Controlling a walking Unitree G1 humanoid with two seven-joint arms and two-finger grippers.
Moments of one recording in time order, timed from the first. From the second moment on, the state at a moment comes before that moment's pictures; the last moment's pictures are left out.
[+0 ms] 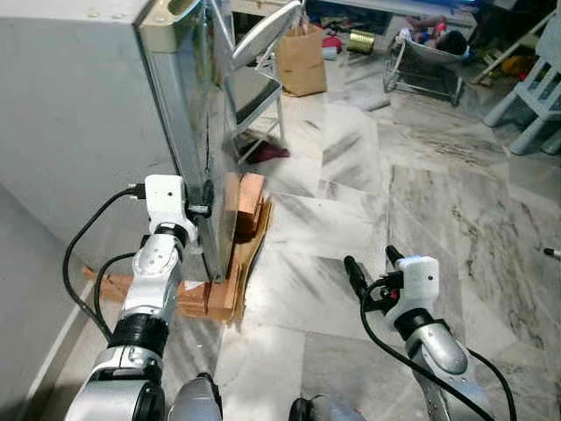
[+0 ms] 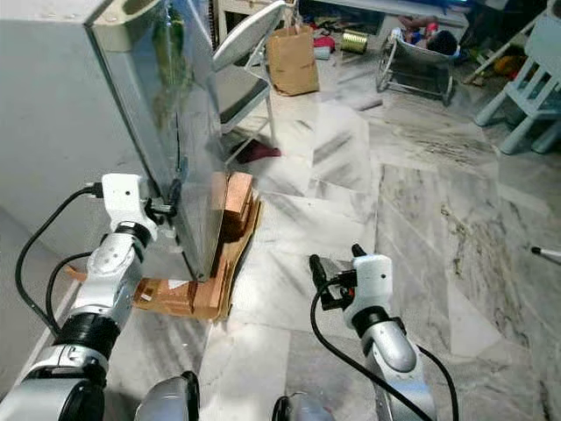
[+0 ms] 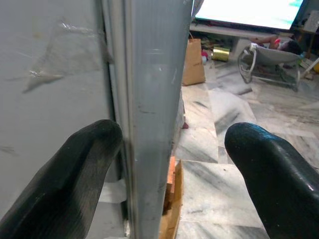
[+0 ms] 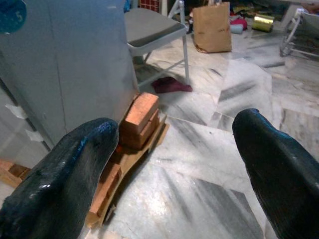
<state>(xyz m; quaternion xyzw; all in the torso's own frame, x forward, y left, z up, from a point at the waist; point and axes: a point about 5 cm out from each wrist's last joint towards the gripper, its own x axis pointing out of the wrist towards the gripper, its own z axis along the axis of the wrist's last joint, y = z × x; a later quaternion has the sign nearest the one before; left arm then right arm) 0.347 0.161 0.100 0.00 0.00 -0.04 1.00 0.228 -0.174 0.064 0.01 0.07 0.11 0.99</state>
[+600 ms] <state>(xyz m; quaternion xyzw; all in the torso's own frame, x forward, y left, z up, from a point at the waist) 0.369 0.153 0.119 0.00 -0.01 -0.05 1.00 0.219 -0.180 0.059 0.01 0.11 0.12 0.99</state>
